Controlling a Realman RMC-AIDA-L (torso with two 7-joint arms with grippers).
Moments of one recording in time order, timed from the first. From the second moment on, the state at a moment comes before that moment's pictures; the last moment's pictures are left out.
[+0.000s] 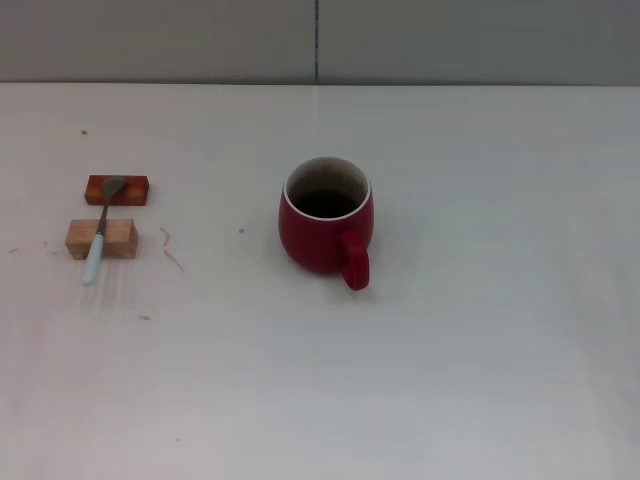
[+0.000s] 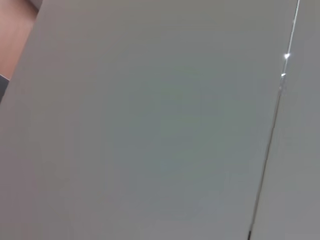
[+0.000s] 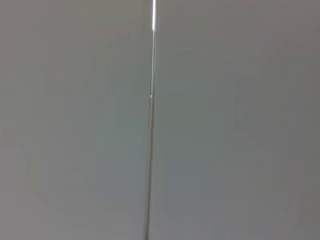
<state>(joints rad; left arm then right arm) -0.43 -2.06 0.32 0.12 0.72 1.30 -0.48 0.44 2.07 0.53 0.05 -1.61 -1.46 0.05</state>
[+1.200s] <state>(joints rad) -0.22 -2.07 0.63 -0.48 0.79 1.92 0.07 0.55 2.00 0.60 -0.09 -1.61 -1.28 0.03</state>
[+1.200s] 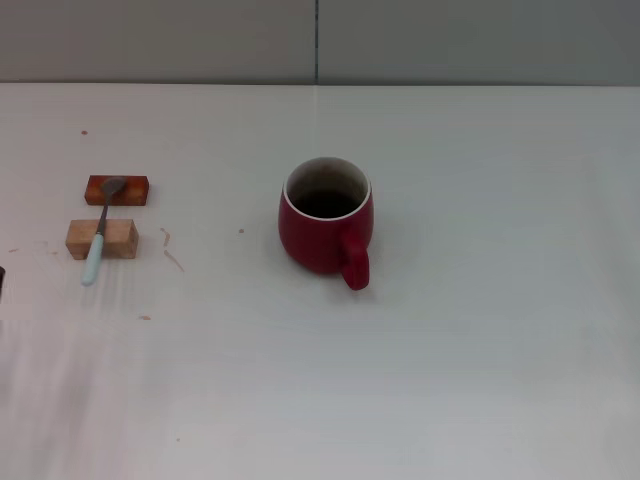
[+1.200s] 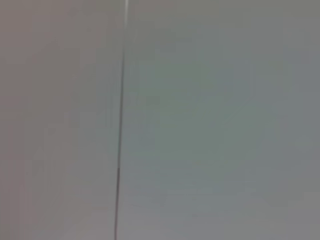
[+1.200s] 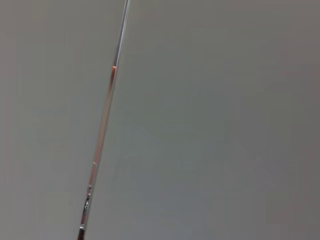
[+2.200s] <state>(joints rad) -0.29 -2.06 0.63 -0.72 0.83 1.73 0.26 0.58 2.00 0.57 -0.09 -1.62 -1.23 0.03</state>
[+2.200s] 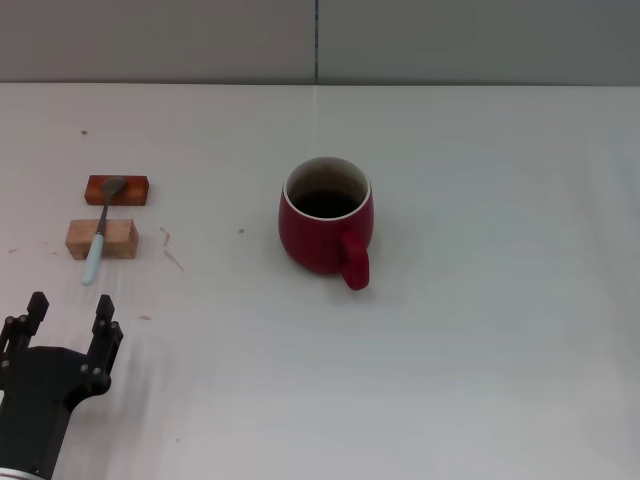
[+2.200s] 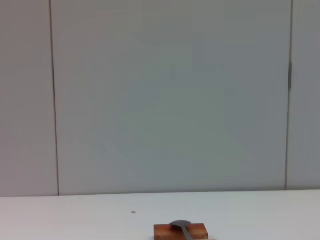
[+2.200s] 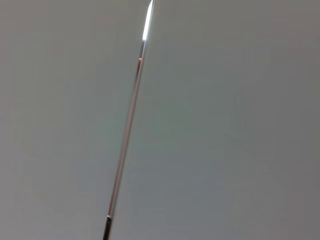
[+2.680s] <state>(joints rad) -0.31 -2.07 0.59 -0.63 0.83 1.60 0.26 0.57 2.00 0.56 -0.09 -1.62 -1.23 0.03</state>
